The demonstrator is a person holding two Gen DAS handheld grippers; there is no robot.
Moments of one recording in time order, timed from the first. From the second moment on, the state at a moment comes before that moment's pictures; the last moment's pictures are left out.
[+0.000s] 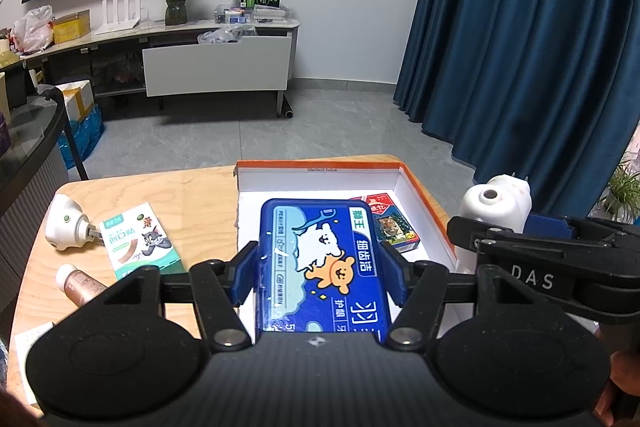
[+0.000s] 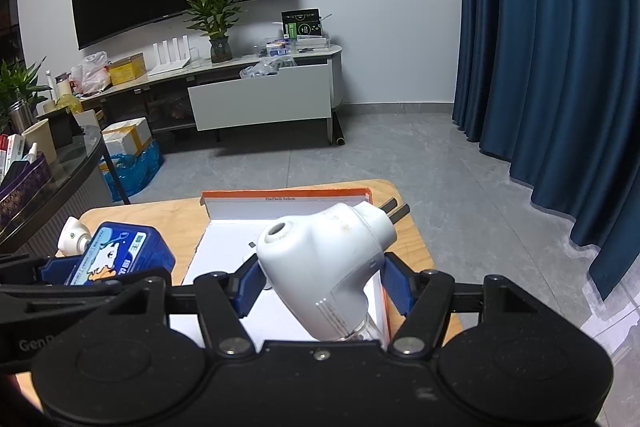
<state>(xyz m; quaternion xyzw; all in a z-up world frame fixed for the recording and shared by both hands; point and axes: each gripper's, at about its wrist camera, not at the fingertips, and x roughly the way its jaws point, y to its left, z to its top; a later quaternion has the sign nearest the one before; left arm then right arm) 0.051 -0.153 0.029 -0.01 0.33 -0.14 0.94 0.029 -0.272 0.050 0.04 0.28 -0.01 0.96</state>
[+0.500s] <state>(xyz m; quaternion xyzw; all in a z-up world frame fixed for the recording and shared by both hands) 0.052 -0.153 0.027 -0.01 0.33 -0.14 0.93 0.033 -0.268 0.046 0.04 0.29 -0.01 0.96</state>
